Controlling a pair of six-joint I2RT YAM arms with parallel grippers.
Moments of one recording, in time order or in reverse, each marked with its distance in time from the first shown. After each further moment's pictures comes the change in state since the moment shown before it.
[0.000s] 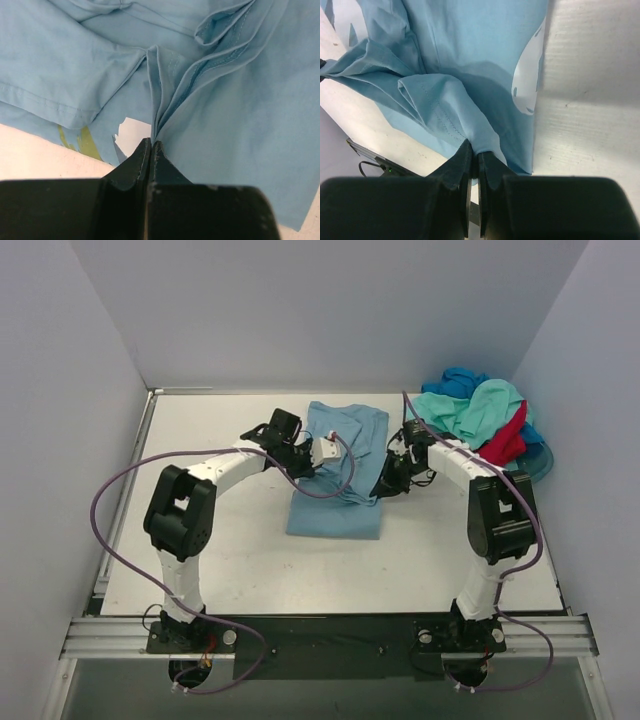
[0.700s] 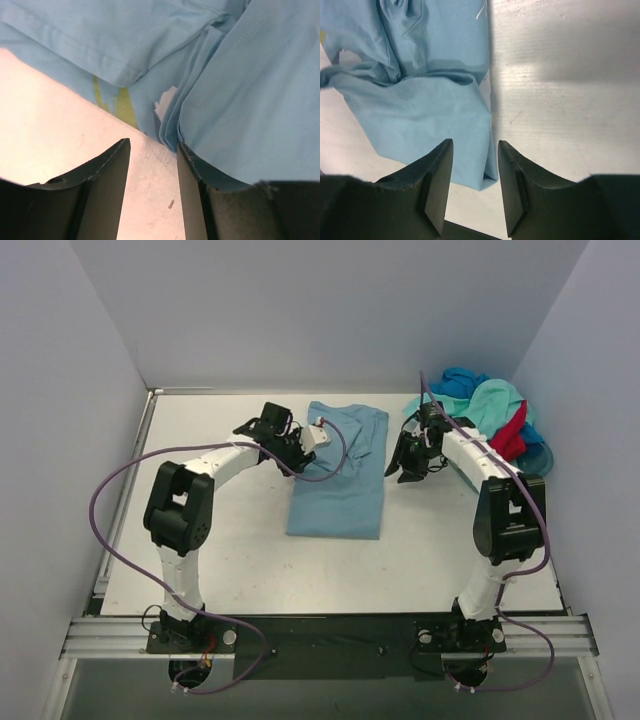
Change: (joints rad) left arm 0.055 0.046 0.028 0.021 -0.116 -0.104; right arm -0.074 0.027 0.148 -0.080 0.138 -0.086
